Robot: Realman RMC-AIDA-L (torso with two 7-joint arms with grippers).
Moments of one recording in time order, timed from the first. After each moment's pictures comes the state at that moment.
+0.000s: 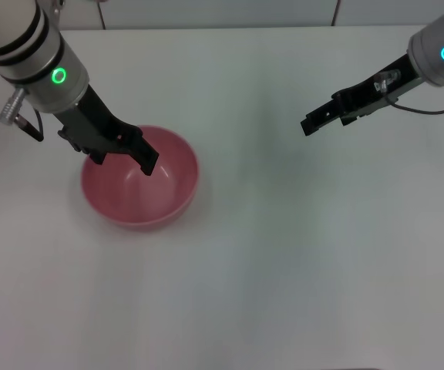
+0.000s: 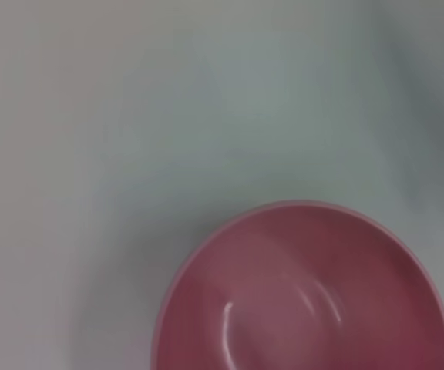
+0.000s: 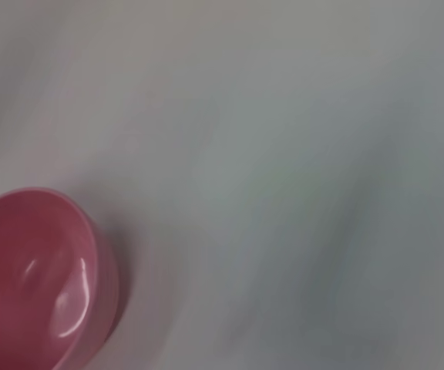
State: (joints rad) left arm -0.89 -2.04 1.30 1.05 -0.44 -1.57 0.13; right arm 1.00 2.04 -0.70 -0.63 0.37 1.38 -0.68
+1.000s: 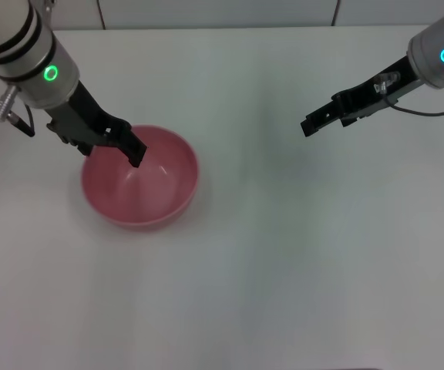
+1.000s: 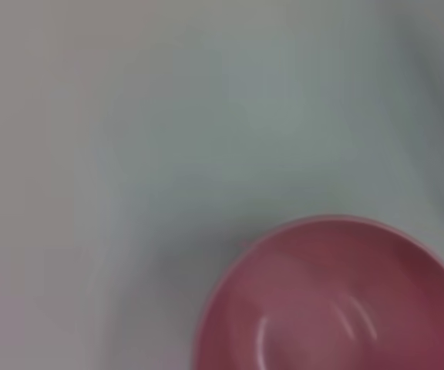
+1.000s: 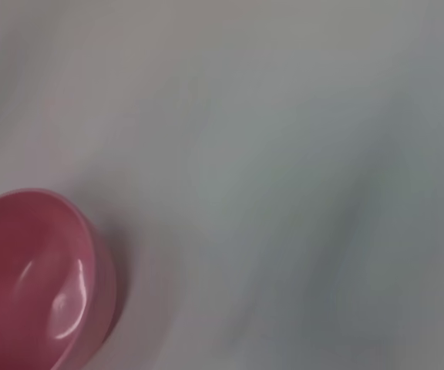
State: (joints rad) left arm -0.89 -2.04 1.30 1.04 -0.39 -1.53 0.14; right arm 1.00 2.04 -0.70 -0.63 0.37 1.38 -0.67
